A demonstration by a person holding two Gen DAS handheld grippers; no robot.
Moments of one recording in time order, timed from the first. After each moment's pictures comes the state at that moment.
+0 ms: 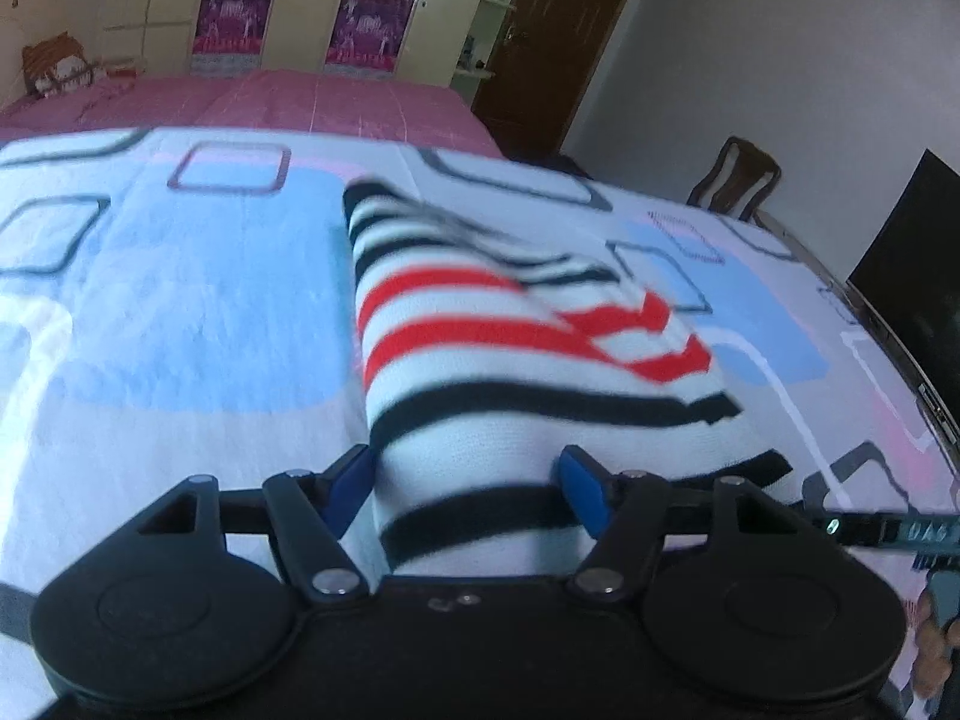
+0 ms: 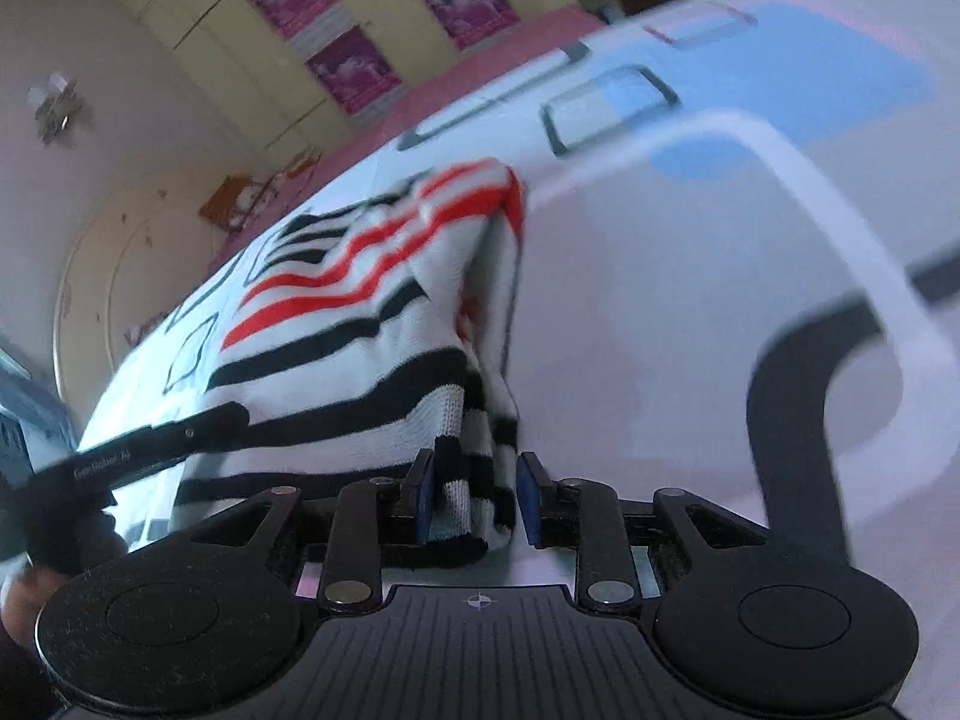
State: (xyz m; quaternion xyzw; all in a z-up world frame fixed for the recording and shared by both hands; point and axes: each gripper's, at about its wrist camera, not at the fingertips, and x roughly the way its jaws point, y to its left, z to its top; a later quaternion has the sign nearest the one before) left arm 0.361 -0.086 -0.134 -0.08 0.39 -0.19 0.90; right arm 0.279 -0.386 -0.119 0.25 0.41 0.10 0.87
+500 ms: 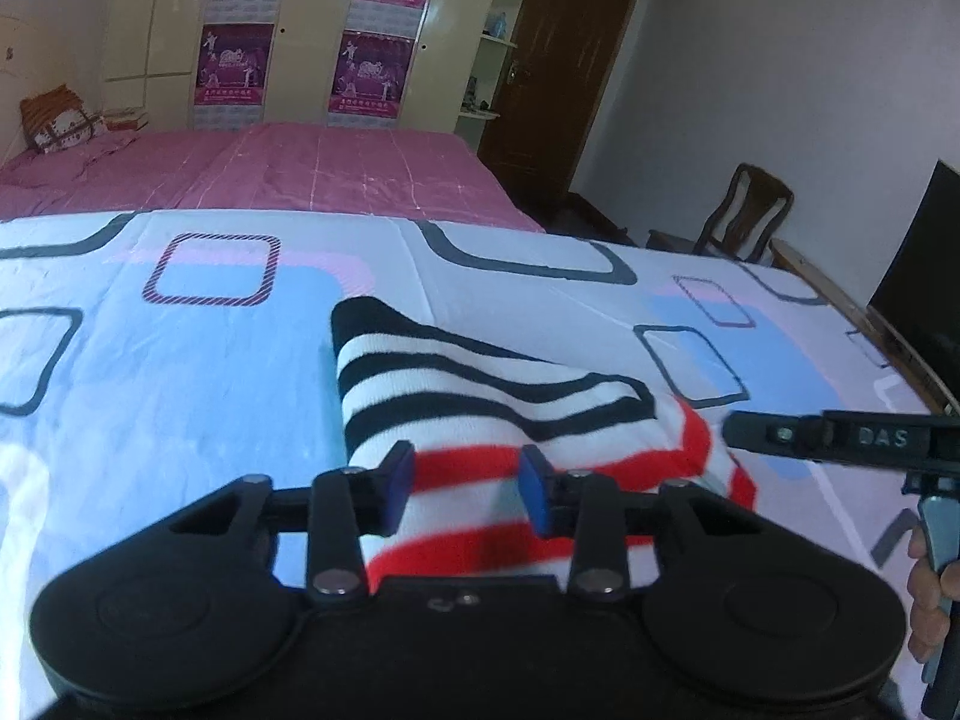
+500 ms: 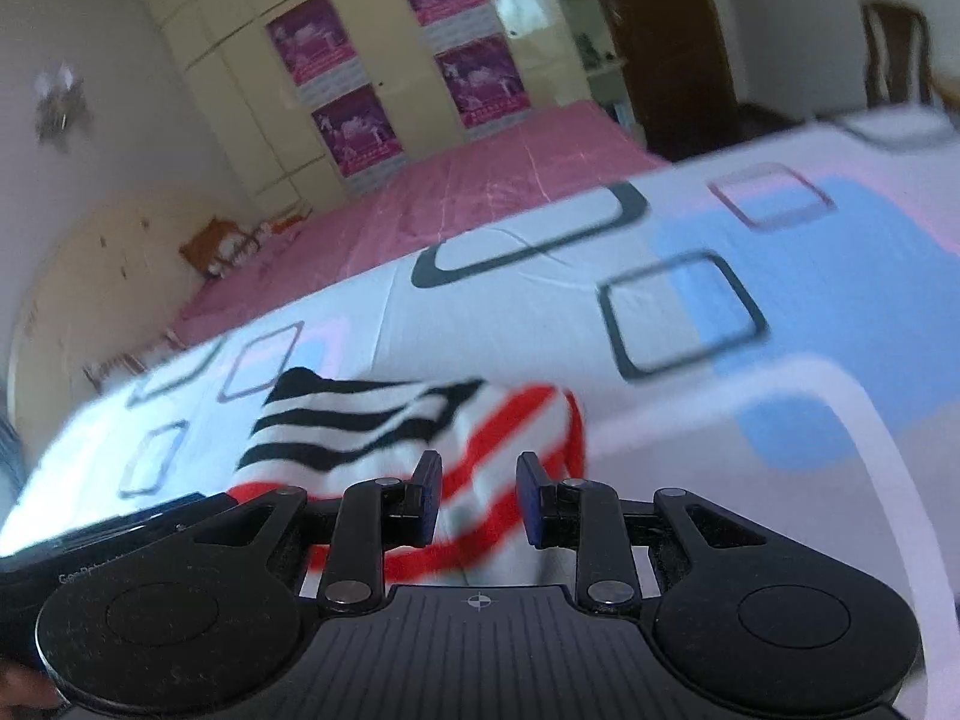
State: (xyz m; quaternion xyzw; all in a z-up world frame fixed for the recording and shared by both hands) left arm 0.431 -0.108 -0.124 -0.06 0.35 -0.18 0.92; right arm 0.399 -0.343 -0.085 0.17 0.36 0.06 0.92
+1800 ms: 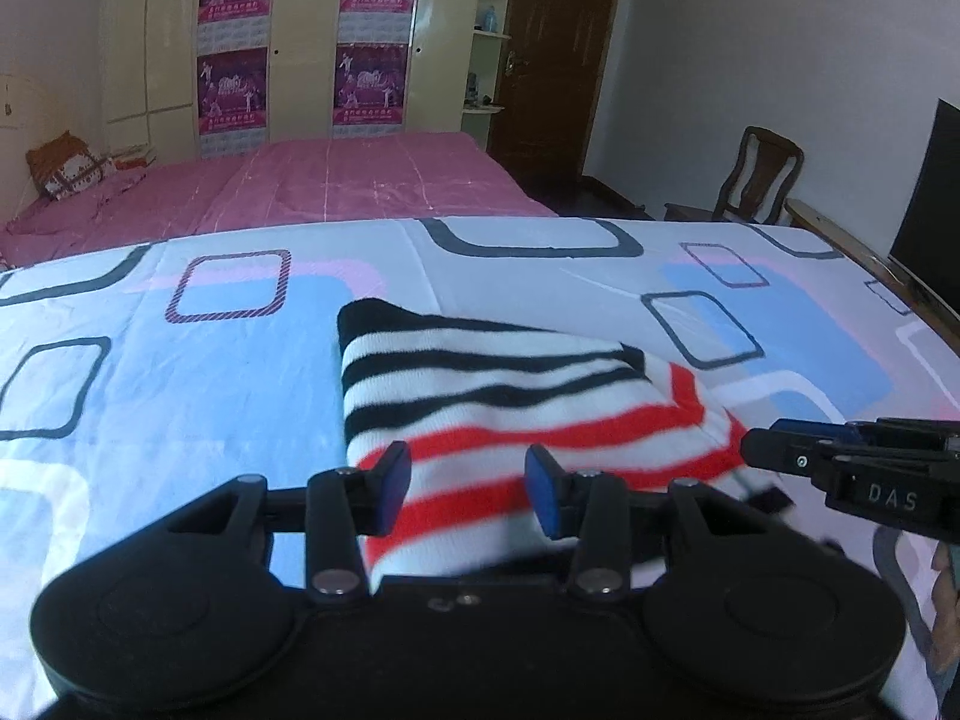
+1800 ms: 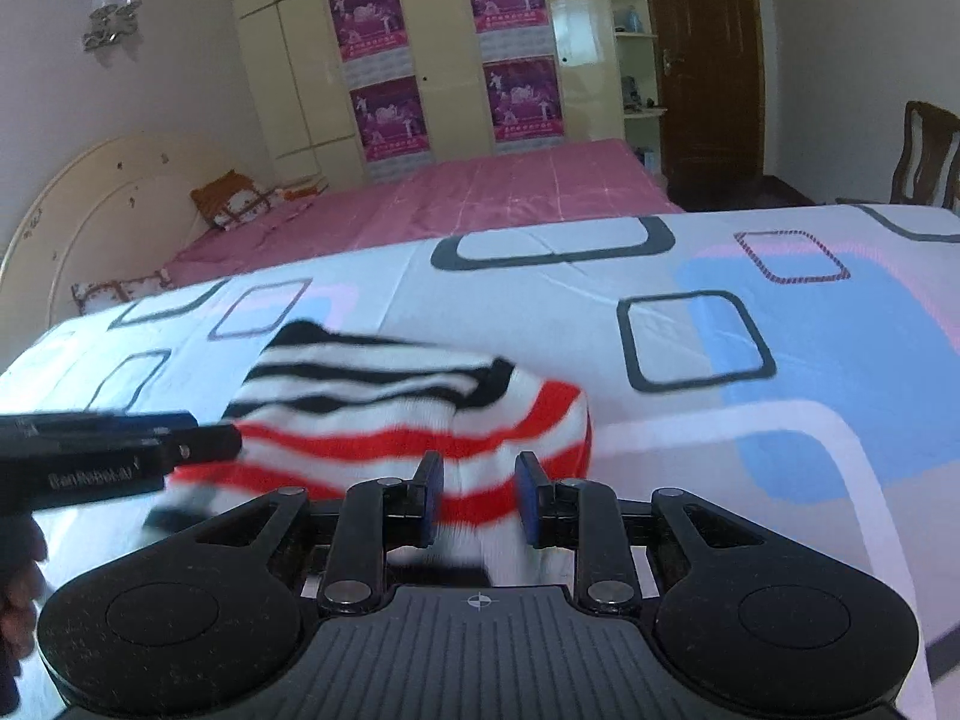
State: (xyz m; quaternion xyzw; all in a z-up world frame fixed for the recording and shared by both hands) left arm 0.395 -0.115 -0.114 0.01 0.34 -0.16 0.92; right arm 0.358 -0.326 -0.102 0.07 0.34 0.07 0.94
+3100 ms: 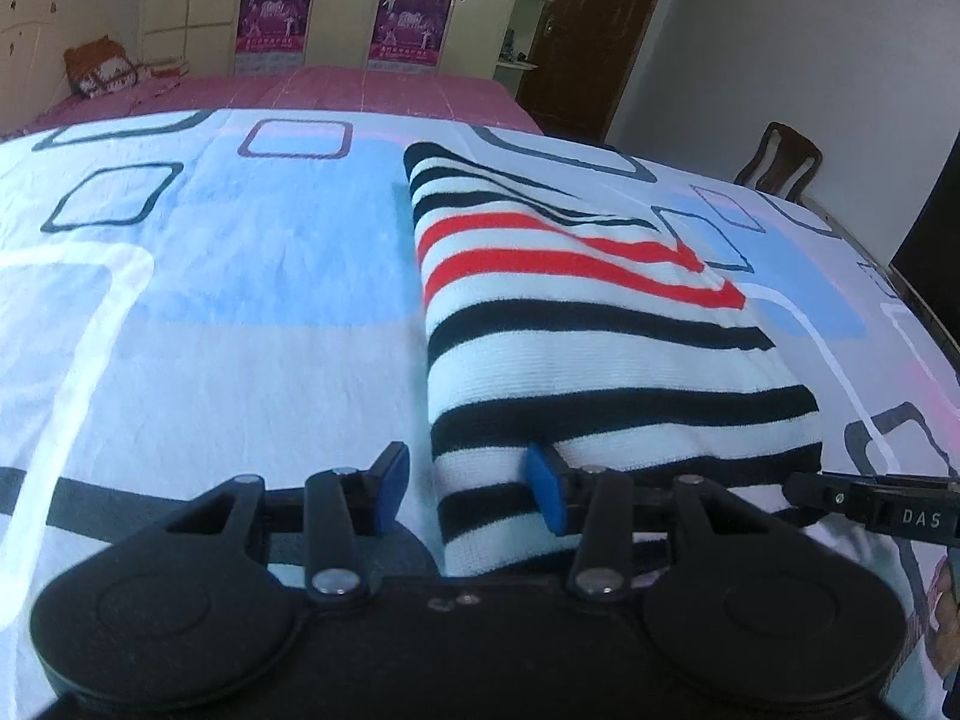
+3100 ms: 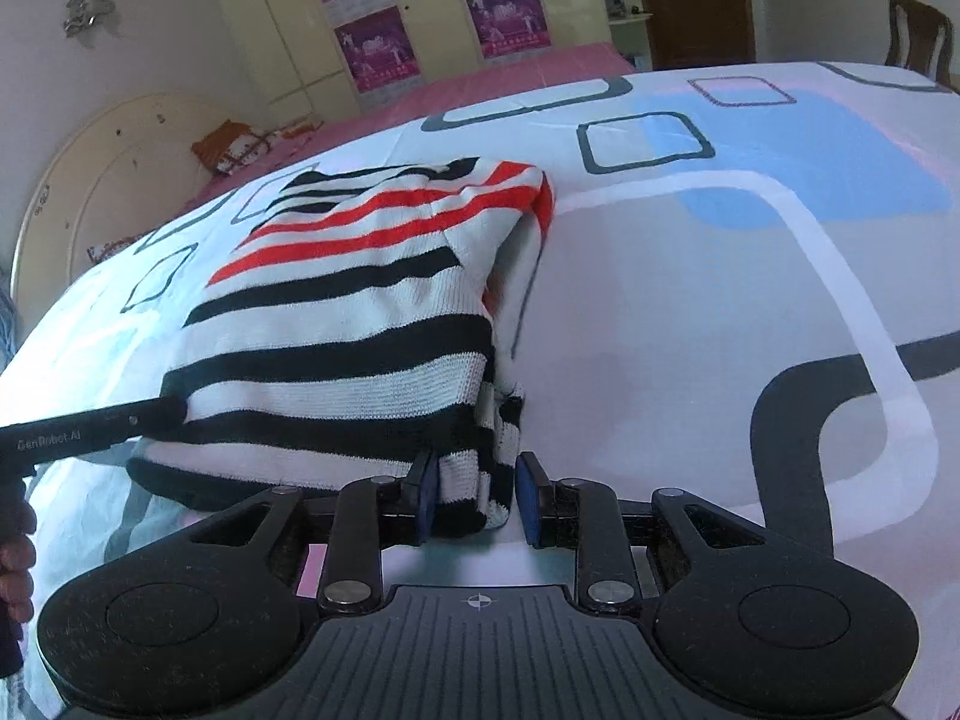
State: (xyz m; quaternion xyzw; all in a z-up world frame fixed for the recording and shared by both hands) left arm 0.325 -0.068 -0.154 -0.06 0.40 -0.15 0.90; right arm 0.263 -0.346 -0.141 0.13 0.41 0.08 0.90
